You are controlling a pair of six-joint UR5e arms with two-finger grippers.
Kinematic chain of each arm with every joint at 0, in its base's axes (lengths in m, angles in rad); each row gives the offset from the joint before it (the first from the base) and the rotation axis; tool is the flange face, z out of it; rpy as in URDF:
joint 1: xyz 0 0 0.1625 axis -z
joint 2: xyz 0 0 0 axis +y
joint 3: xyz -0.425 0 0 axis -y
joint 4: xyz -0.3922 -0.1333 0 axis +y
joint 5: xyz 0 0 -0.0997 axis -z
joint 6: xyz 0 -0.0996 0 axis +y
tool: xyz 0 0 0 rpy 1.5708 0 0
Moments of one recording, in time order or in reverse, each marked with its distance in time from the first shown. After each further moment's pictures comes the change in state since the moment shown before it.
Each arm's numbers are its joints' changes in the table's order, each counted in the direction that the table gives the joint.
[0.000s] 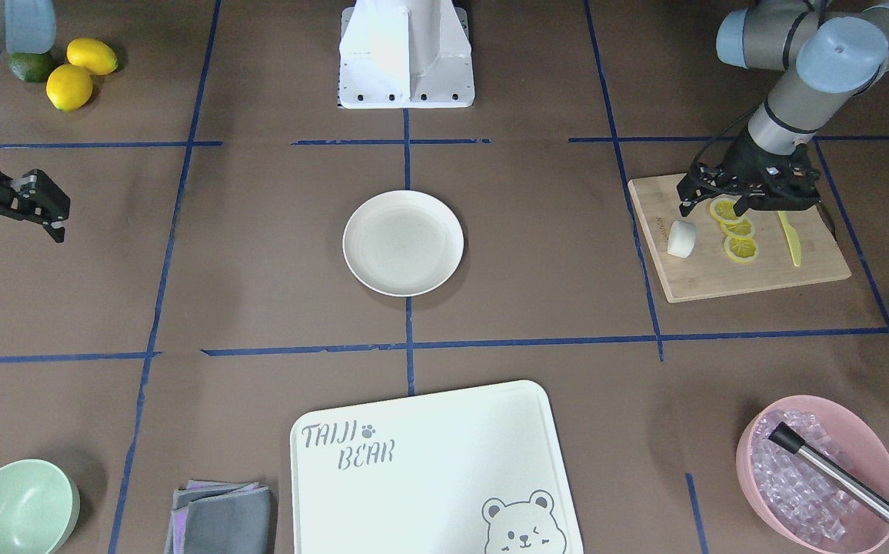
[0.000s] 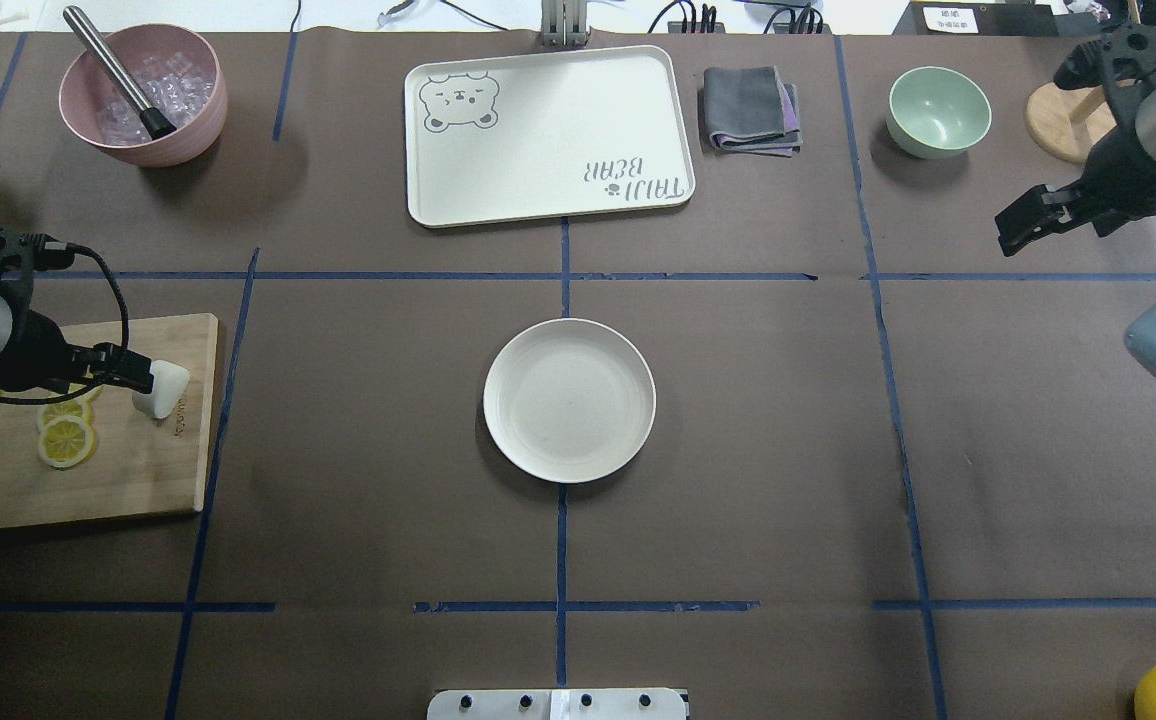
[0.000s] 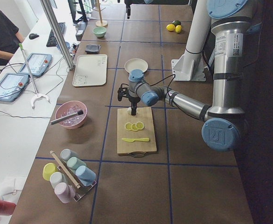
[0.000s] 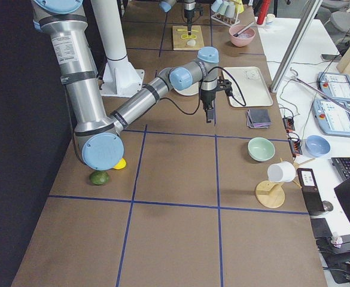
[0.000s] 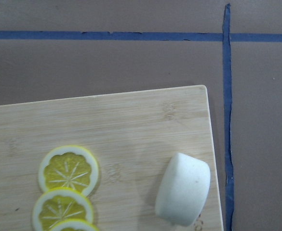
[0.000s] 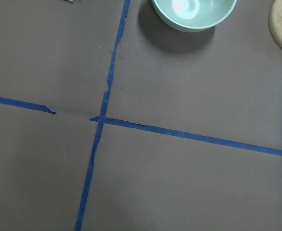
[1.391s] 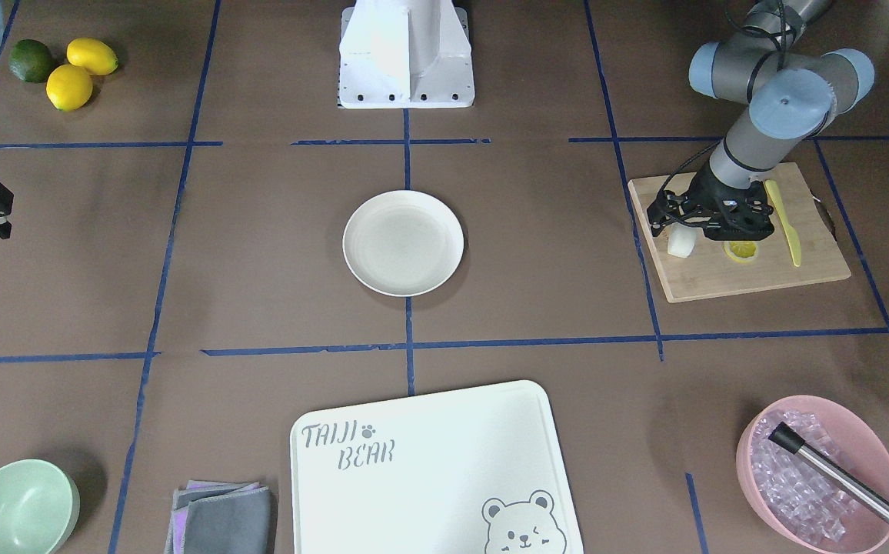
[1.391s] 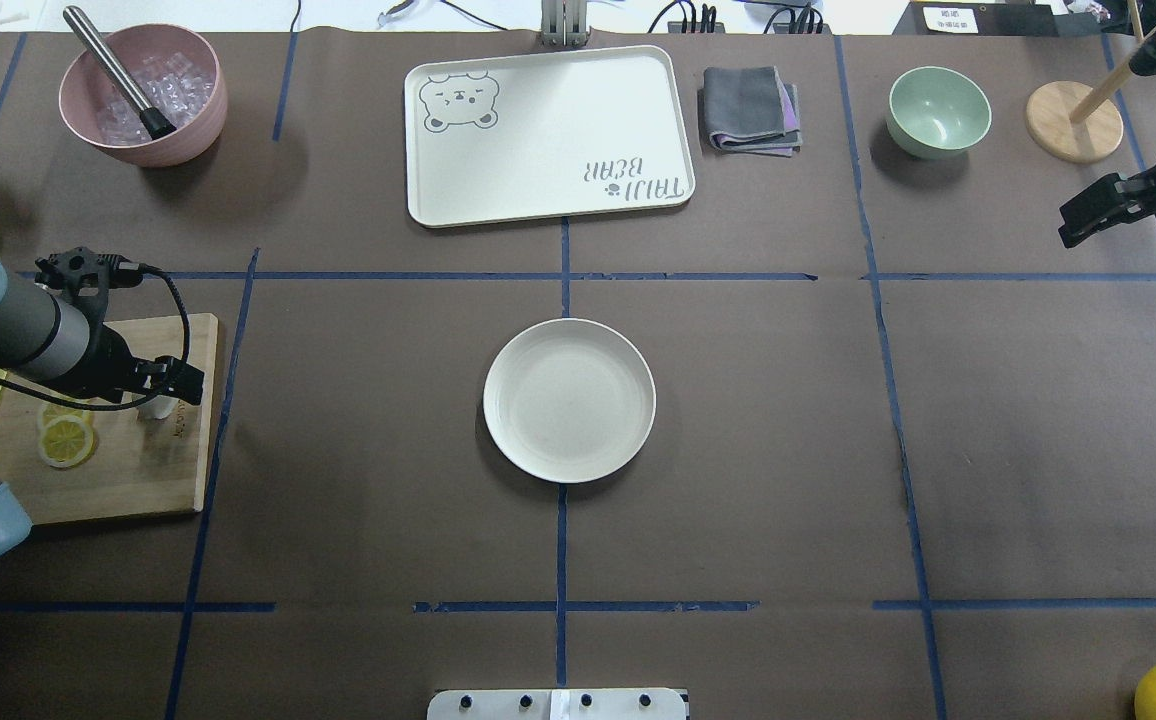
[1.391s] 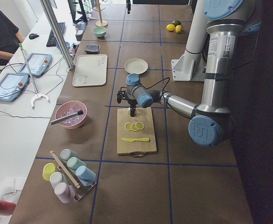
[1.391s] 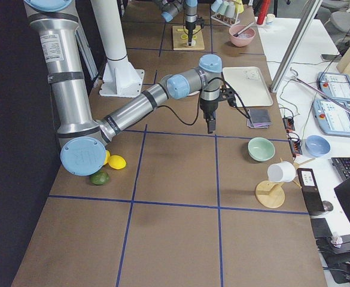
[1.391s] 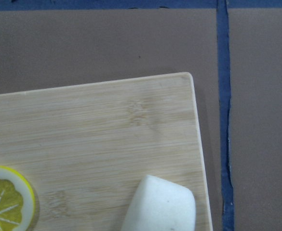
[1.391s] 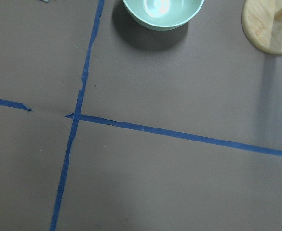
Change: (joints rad) left arm -0.052 0.078 0.115 0.018 0.005 0.008; right arm -0.062 0.033 0.000 -0.002 0.026 0.055
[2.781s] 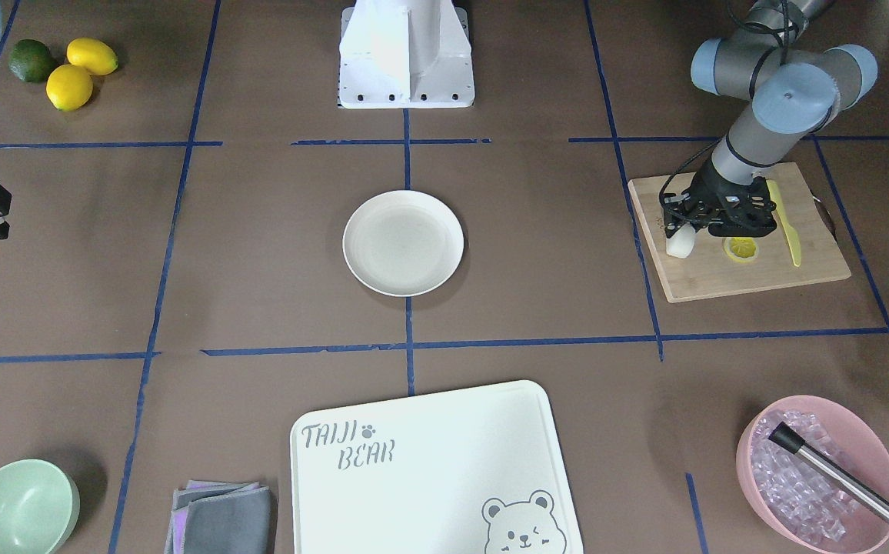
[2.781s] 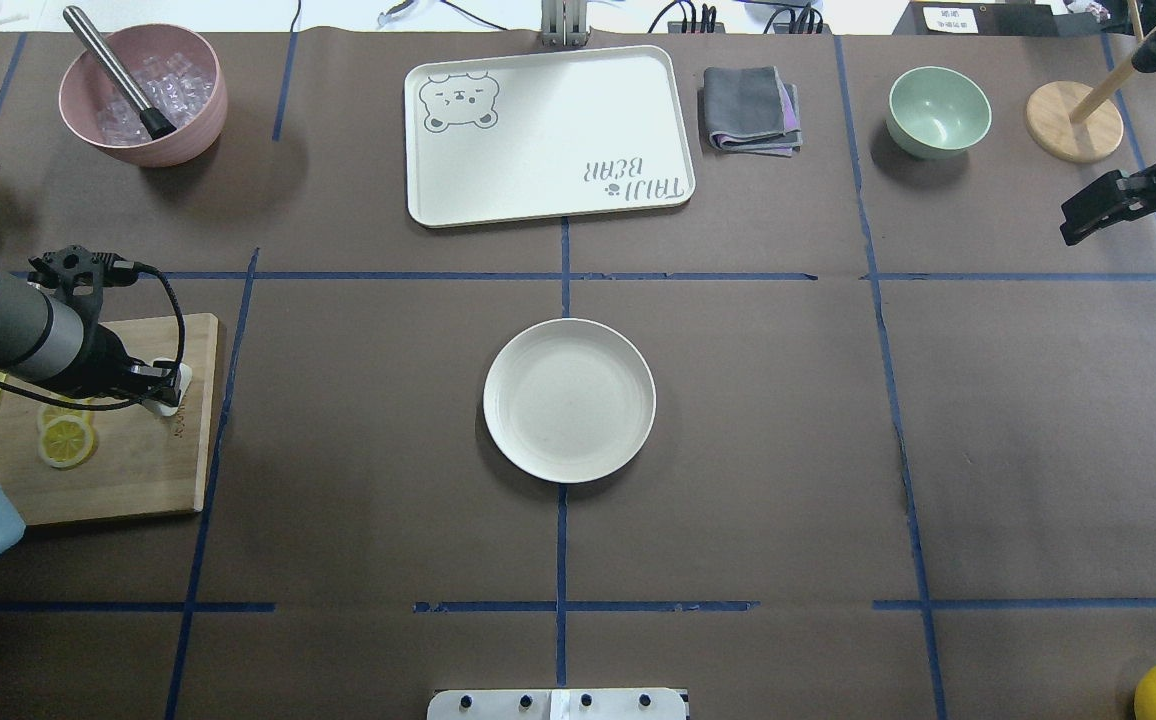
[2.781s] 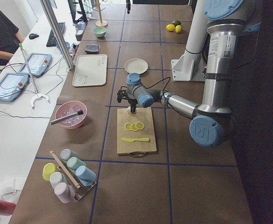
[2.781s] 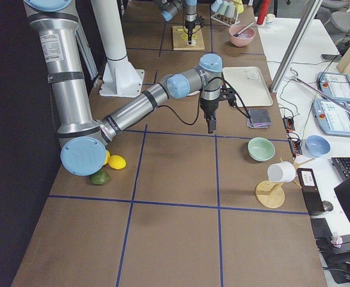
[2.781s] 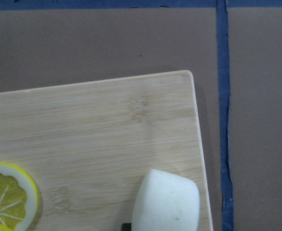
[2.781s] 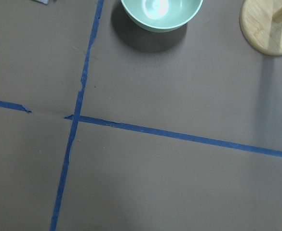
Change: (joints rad) left arm 0.004 -0.009 -0.026 0.000 0.000 0.000; right arm -0.003 -0.002 0.000 0.002 0.000 -0.001
